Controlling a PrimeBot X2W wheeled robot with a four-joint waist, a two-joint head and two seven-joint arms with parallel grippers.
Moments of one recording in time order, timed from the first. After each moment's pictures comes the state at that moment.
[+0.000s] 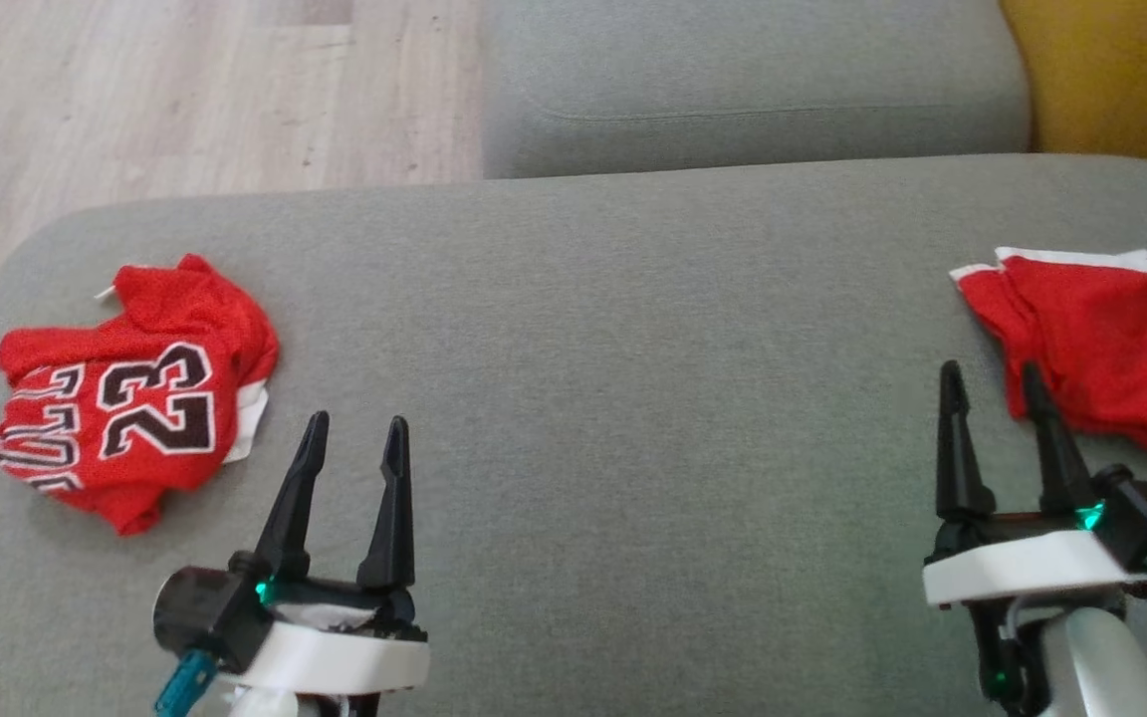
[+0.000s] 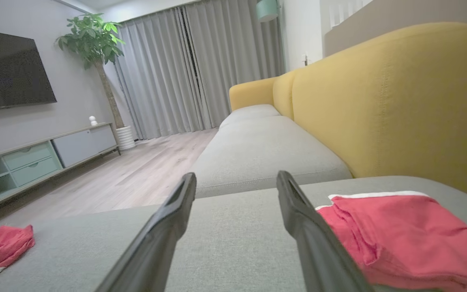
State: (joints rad) left arm 0.00 0.05 -0.22 0.09 -0.28 -0.12 -0.26; right arm -0.05 -0.05 -0.01 0.20 0.21 0.12 -0.25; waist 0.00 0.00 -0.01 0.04
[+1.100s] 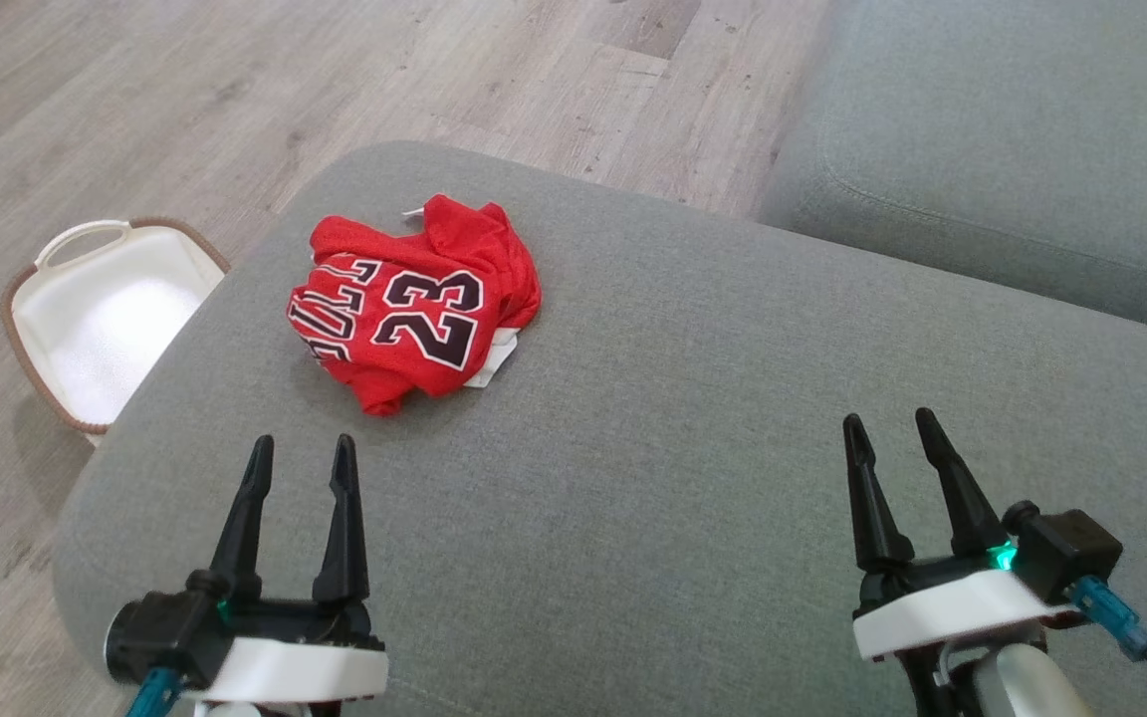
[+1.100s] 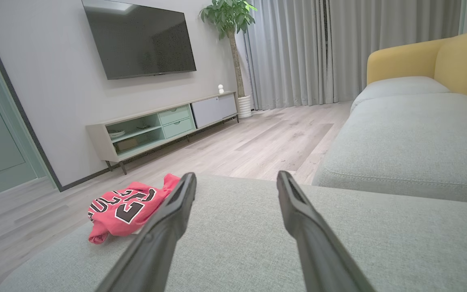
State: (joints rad) left arm 0.03 0.05 -0.13 0.11 -0.25 -0.11 -0.26; right arm -0.01 -0.05 0.16 0.23 0.28 0.12 -0.25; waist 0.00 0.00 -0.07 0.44
